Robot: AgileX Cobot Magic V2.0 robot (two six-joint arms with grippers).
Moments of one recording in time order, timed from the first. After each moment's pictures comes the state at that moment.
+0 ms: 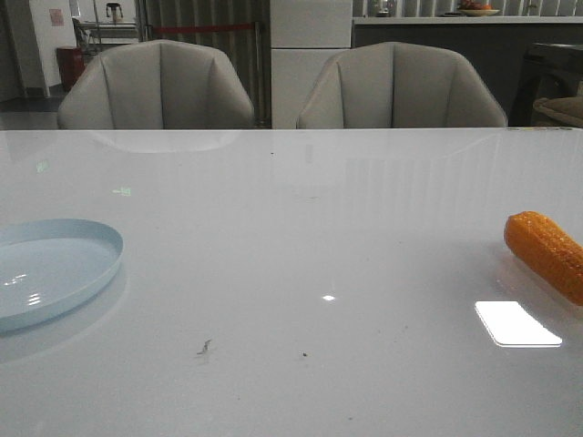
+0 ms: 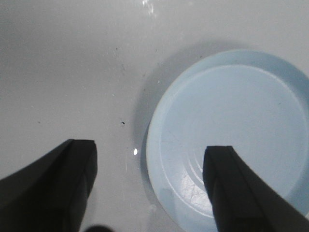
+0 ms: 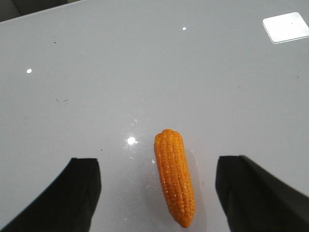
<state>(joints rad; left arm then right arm) 0.17 1.69 -1.22 -0.18 0.90 0.08 0.01 0.88 -0.73 0.06 0.42 0.23</state>
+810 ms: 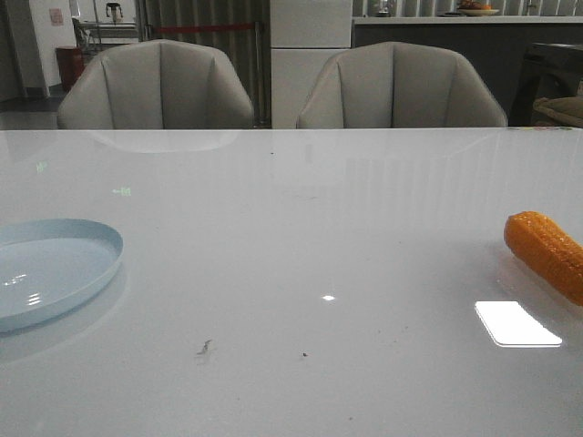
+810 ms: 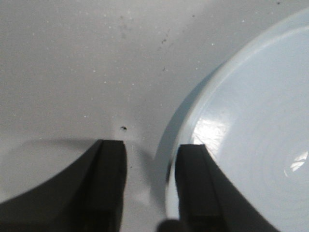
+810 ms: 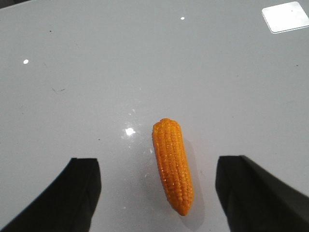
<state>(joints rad) 0.17 1.93 -1.25 -0.19 0.90 0.08 0.01 0.88 -0.73 0.06 0.46 0.23</state>
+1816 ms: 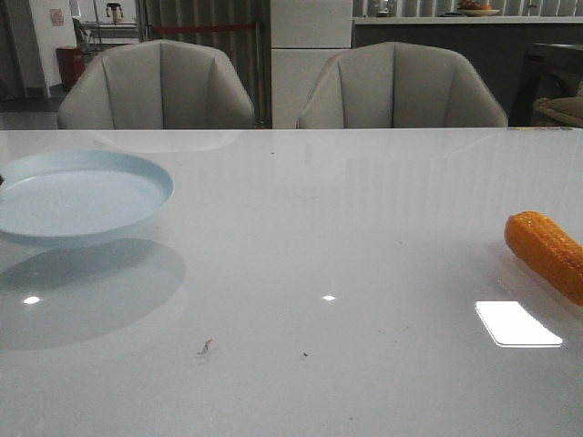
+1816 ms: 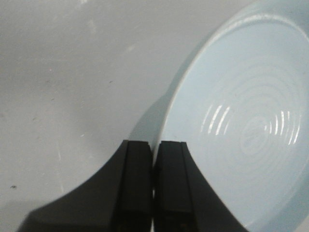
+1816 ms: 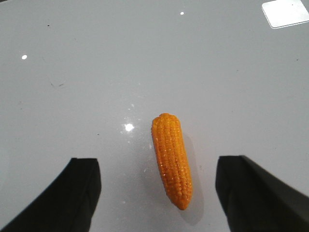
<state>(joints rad) 0.14 1.90 -1.44 -0.50 1.02 0.30 0.01 0.88 -0.73 0.06 0.48 0.23</state>
